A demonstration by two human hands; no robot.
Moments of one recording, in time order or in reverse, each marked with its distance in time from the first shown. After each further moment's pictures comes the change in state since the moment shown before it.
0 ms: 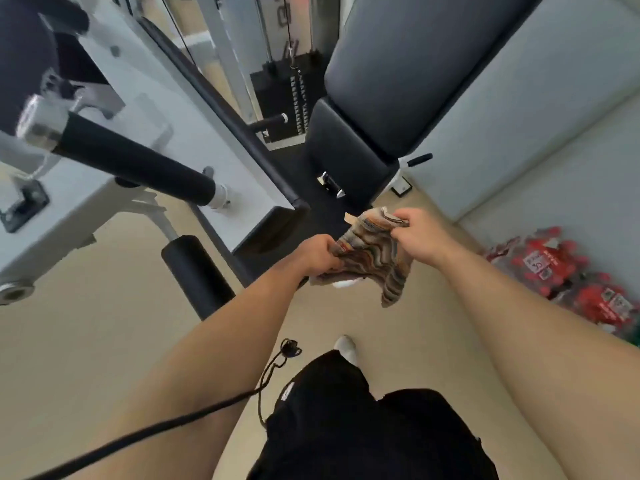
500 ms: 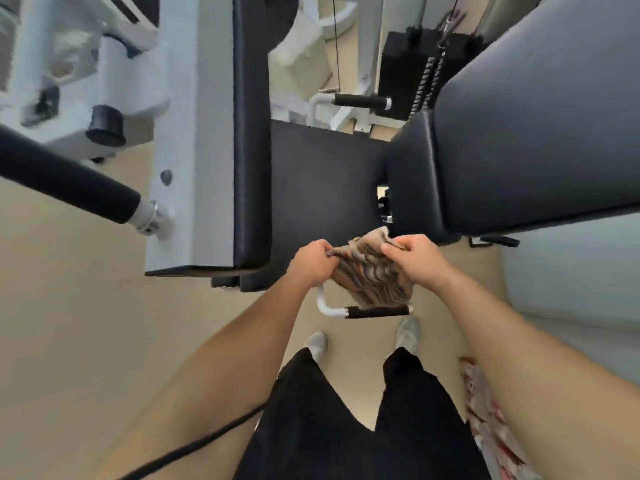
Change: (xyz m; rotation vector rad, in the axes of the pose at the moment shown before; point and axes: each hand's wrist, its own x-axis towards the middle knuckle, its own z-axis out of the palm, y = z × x) left_hand 0.089 0.019 0.014 -0.436 0.391 -0.569; right_hand 0.197 0.013 -0.014 -0.105 -0.568 -0.172
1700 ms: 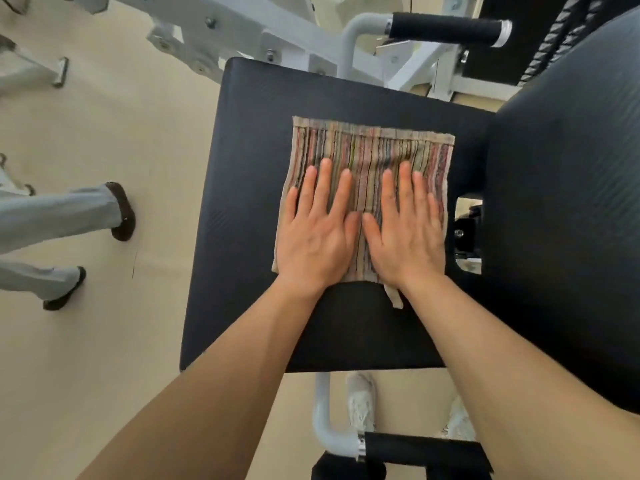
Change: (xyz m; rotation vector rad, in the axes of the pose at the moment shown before) left_hand 0.239 -0.041 0.032 0.676 0.636 0.225; right_hand 0.305 0.056 0.121 -0.654 0.292 -0.396
